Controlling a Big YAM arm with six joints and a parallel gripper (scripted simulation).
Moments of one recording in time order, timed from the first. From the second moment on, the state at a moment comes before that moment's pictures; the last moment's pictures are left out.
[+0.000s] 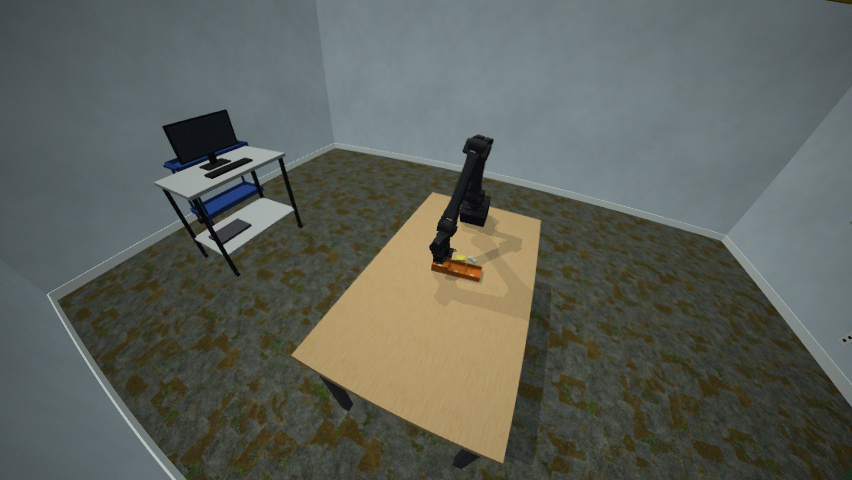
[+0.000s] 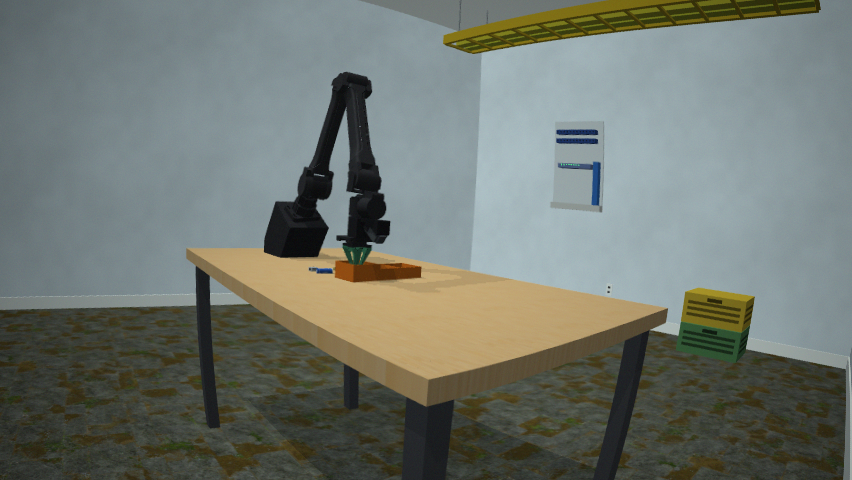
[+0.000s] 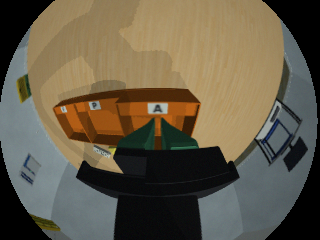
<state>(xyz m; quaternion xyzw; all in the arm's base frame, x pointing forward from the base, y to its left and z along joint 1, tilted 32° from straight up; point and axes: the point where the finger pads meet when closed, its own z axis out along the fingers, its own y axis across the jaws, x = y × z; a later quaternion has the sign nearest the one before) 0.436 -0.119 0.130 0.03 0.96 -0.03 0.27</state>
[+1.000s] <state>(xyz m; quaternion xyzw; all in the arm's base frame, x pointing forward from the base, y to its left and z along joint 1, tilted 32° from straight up) 0.422 -0.115 0.152 0.03 0.96 -0.03 0.28</state>
